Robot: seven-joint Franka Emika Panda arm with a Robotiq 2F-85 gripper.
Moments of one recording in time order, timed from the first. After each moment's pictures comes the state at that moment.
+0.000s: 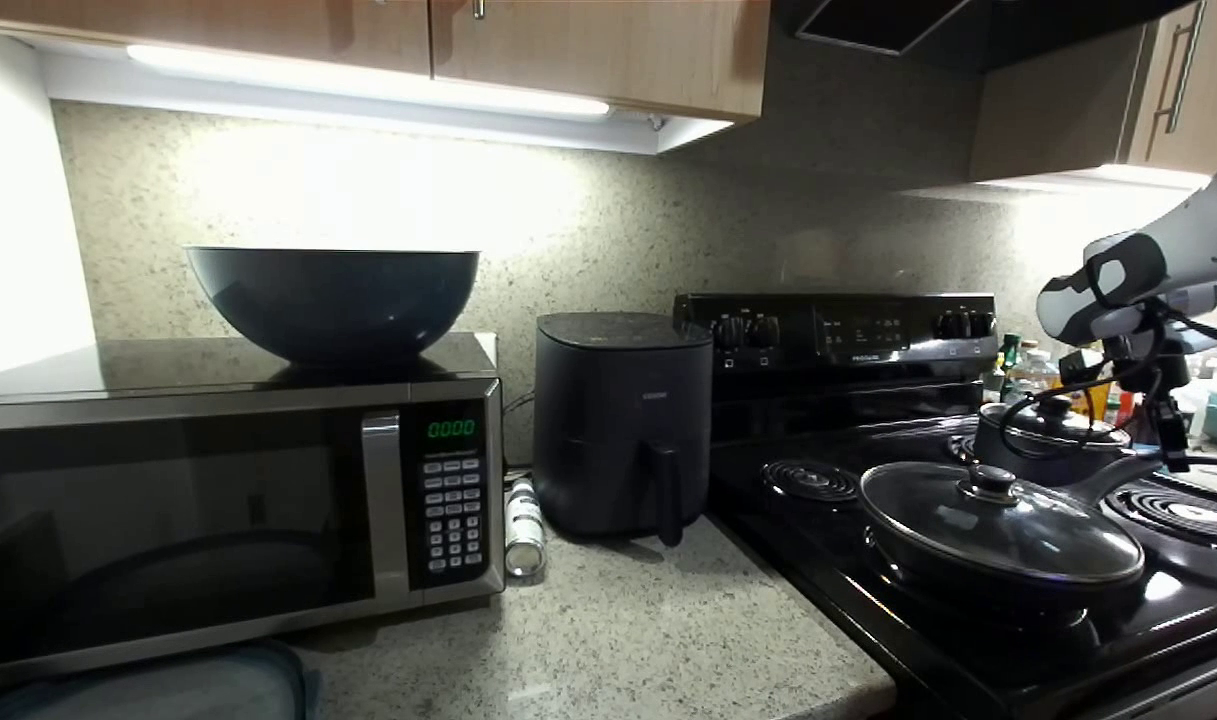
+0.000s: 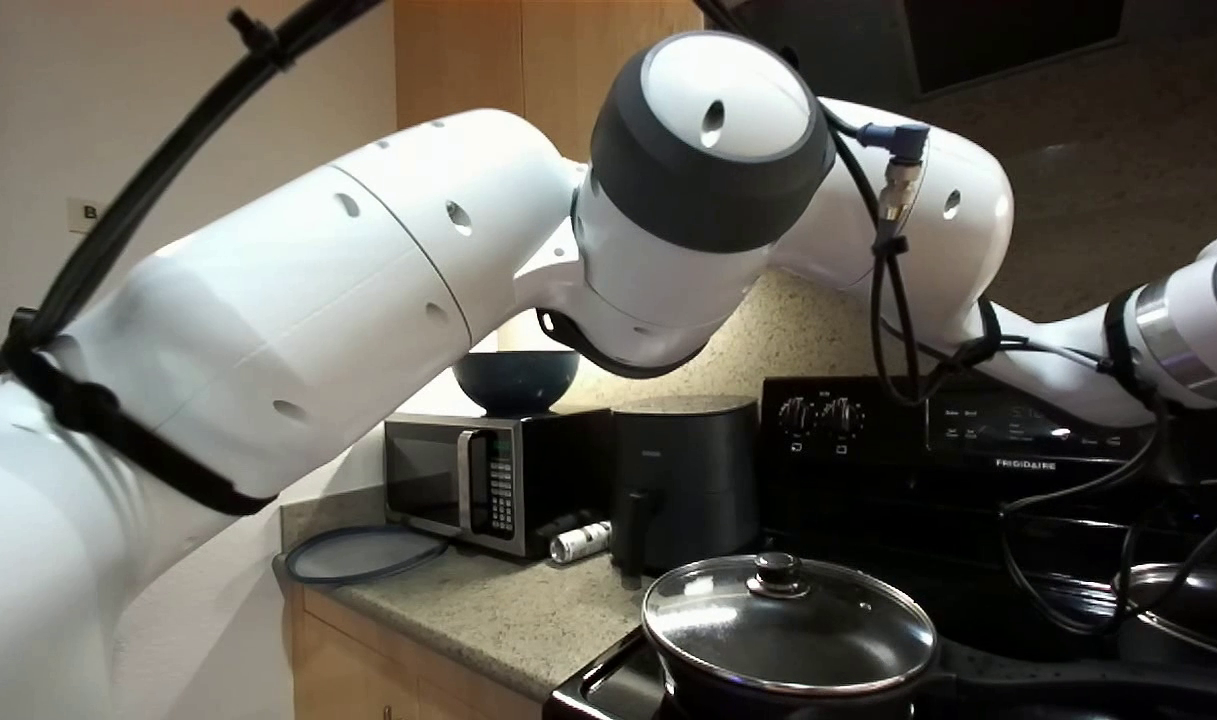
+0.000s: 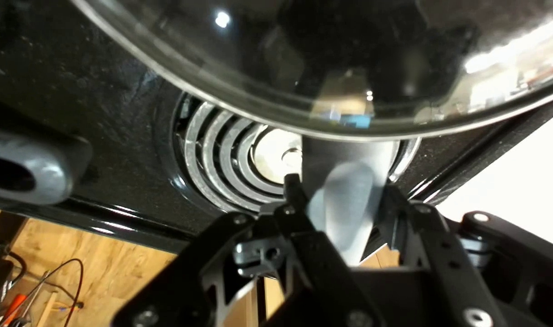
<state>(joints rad) -0.48 0.91 -0.53 -1.10 0.03 1.91 1.87</state>
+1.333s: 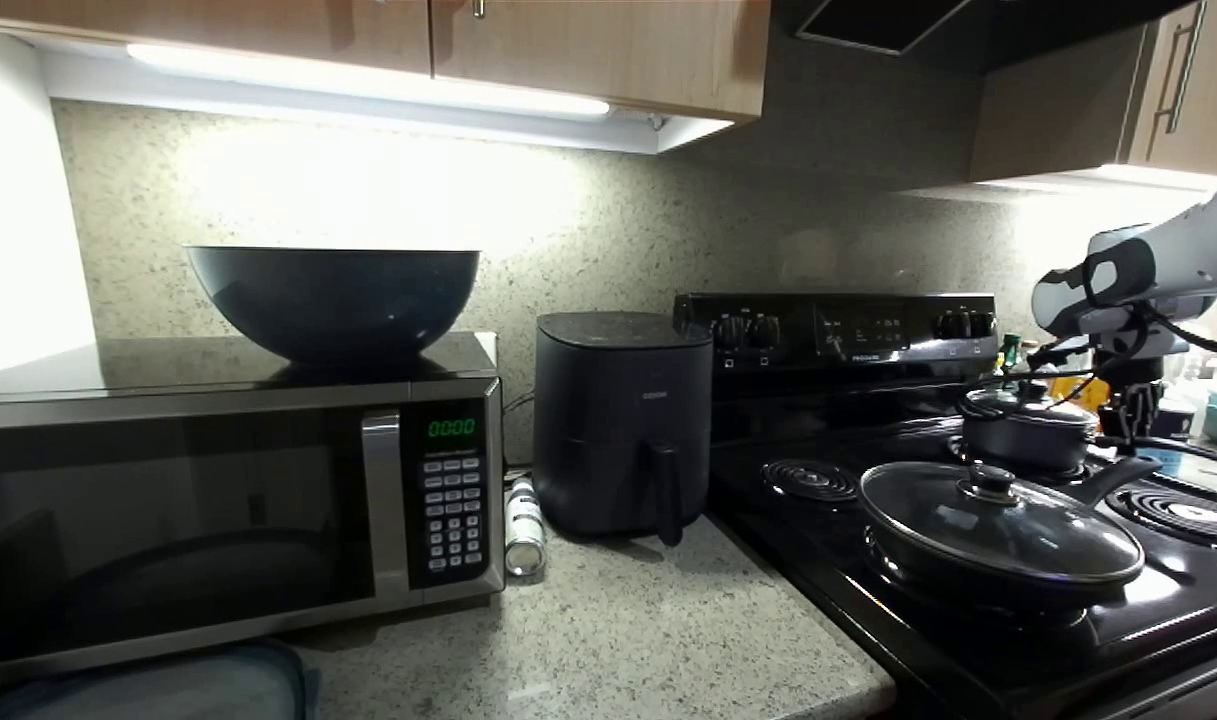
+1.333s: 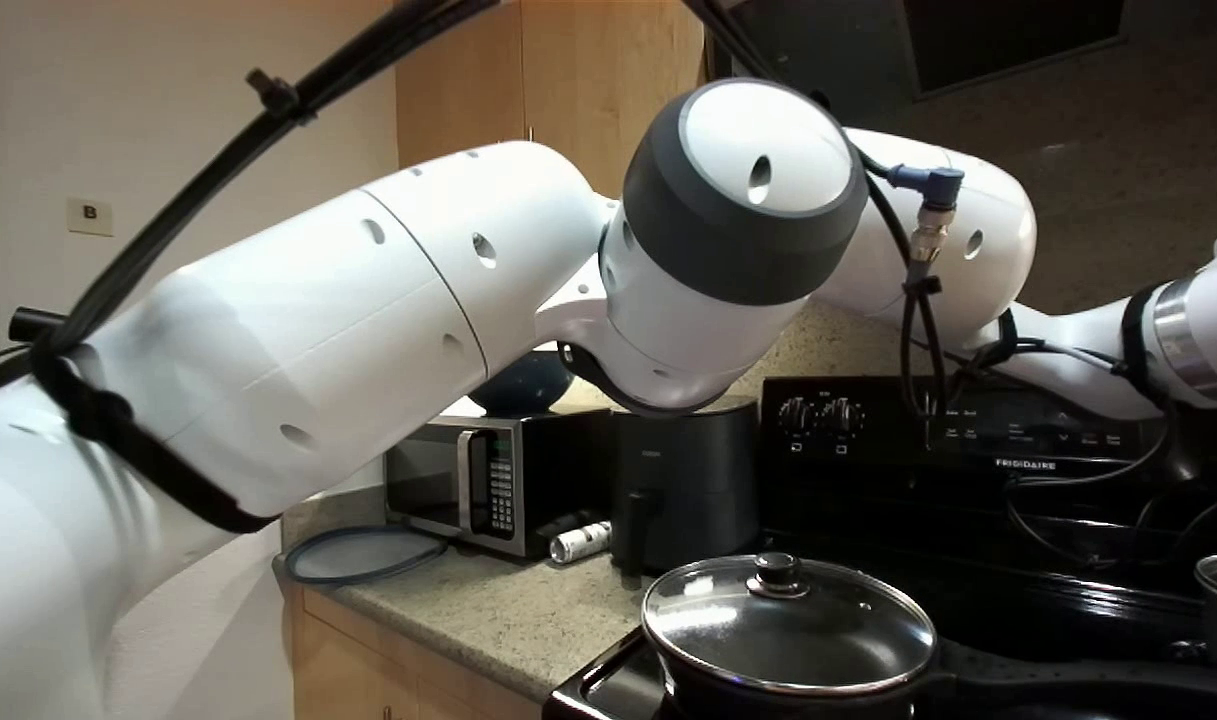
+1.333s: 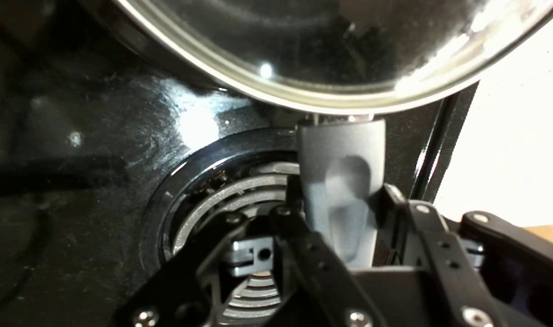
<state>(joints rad) -0.53 1.00 -0.52 -0.94 0.18 1.98 2.29</state>
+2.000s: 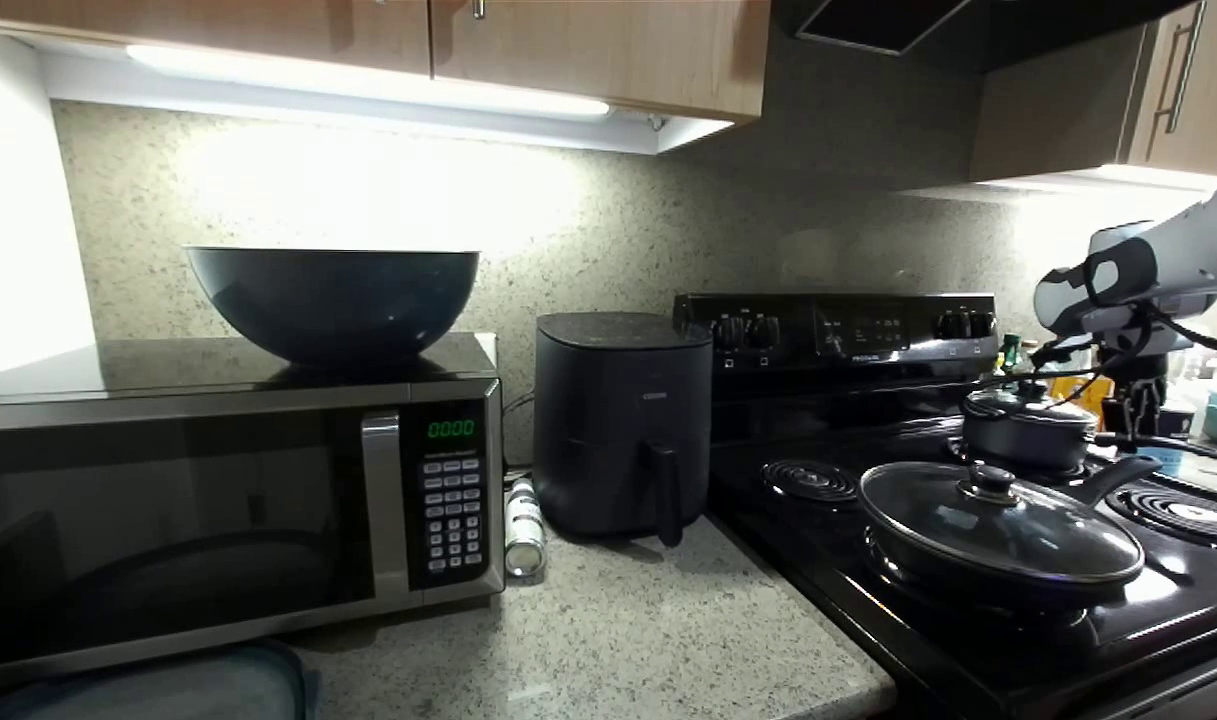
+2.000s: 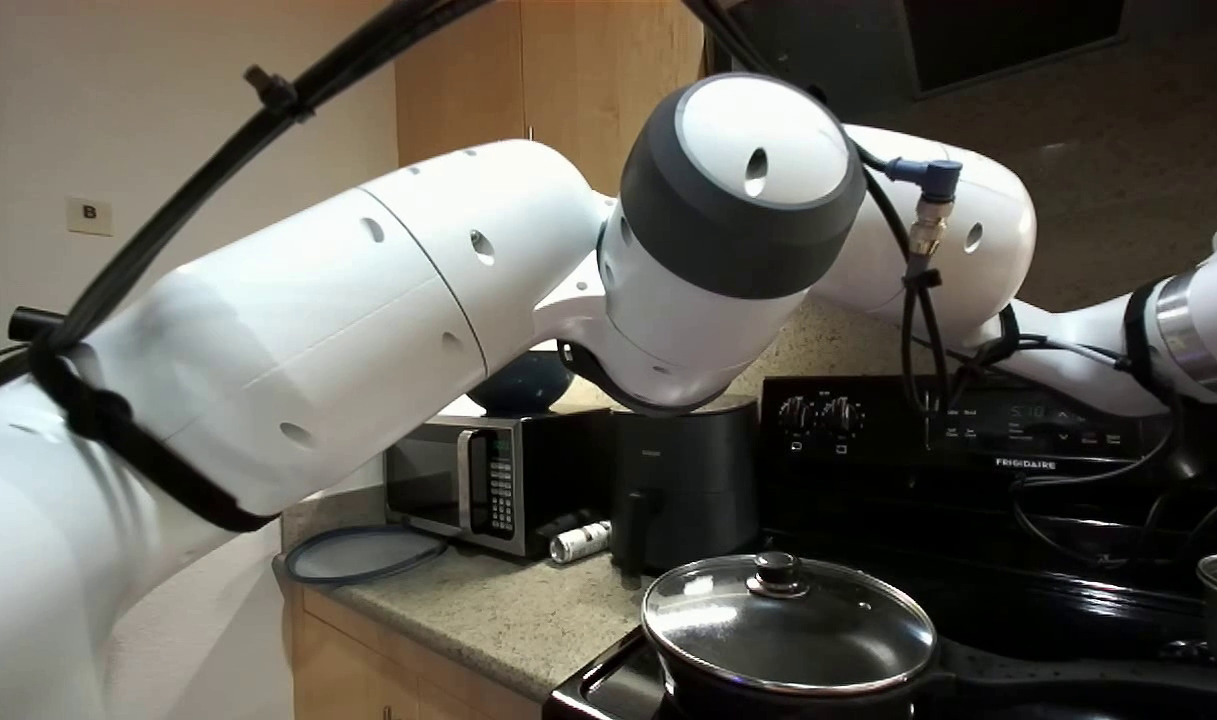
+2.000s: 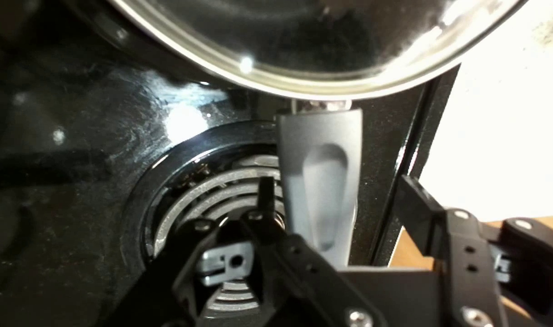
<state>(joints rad) -0.52 0.99 -0.54 -0.94 0.17 1.99 2.28</state>
